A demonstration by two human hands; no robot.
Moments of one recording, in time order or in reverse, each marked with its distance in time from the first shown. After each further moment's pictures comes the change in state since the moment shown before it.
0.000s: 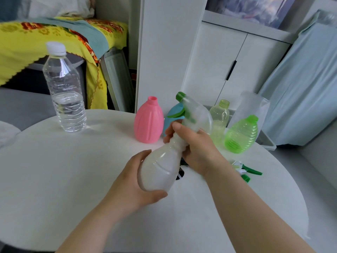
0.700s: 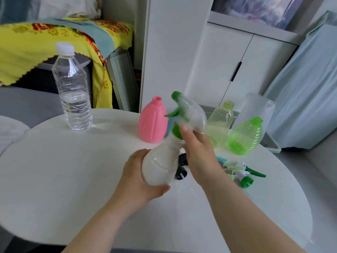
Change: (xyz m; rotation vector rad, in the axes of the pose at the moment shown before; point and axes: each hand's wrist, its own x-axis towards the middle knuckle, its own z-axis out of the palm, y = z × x) left_hand 0.005 -0.005 0.007 0.033 0.177 0.084; right_hand -0.009 0.012 0.005 -0.168 0.182 -0.115
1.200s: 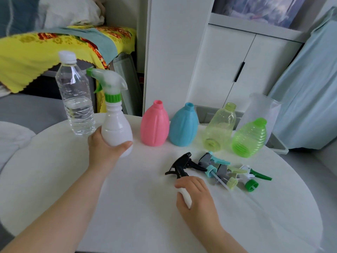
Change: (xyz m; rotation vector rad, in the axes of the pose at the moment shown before) left_hand 0.077 -0.036 -0.053 0.125 0.460 -0.181; right_hand -0.068 0.069 -0.024 -0.973 0.016 -0.310
